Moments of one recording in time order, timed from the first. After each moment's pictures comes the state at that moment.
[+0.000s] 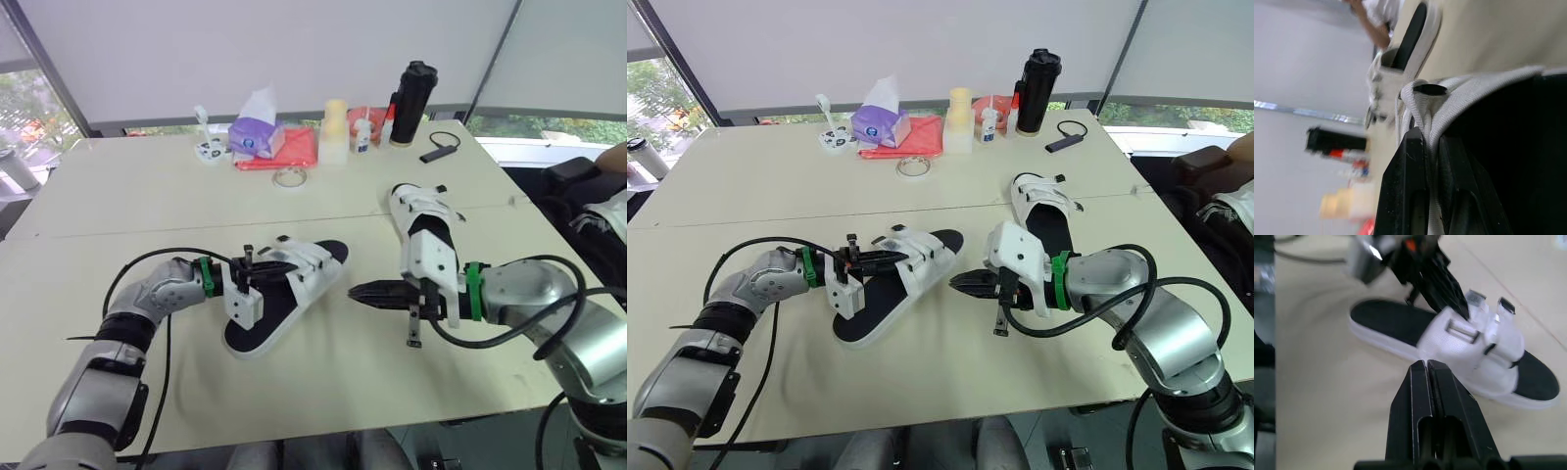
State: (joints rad) left arm -0.67 0.60 -0.15 0.69 0.66 -1.18 -0.37; right arm -0.43 -0.76 0.02 -0.70 0.52 0.91 0.93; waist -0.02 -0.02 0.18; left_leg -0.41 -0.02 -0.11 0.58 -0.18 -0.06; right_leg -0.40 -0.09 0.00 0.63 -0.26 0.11
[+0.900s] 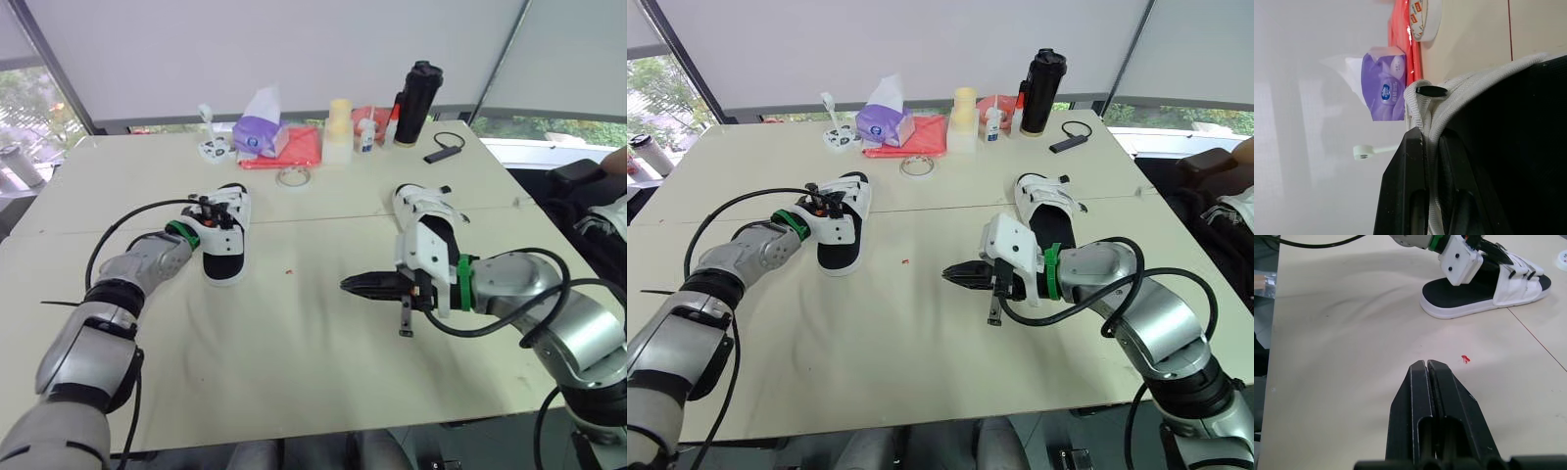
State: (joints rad) left arm -0.93 0.65 -0.37 1.06 0.87 -0.55 0.08; right arm -0.45 -0.78 0.10 -0.60 0.51 0.79 0.89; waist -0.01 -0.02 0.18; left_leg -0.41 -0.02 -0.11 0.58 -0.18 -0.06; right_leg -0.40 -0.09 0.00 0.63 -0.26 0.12
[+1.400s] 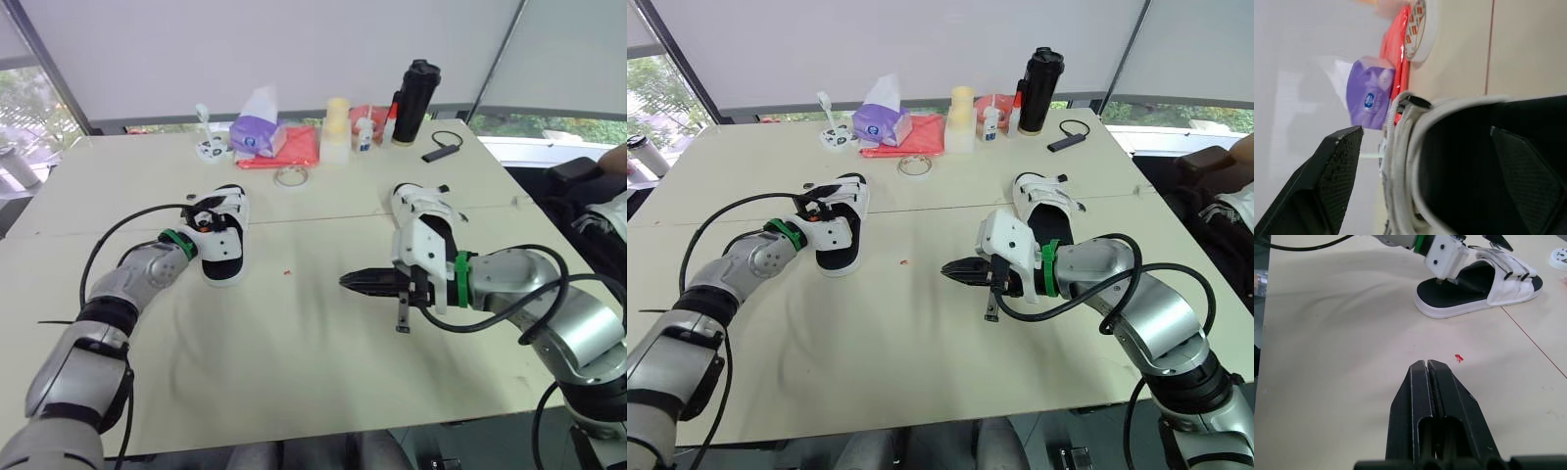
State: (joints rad) left arm -0.73 0.69 -0.29 0.80 0.58 -0.59 -0.13; right arm -0.48 -0.78 0.12 -0.60 0.51 0.80 0.88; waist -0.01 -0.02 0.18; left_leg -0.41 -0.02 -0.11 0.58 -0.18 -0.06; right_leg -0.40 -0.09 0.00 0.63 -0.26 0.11
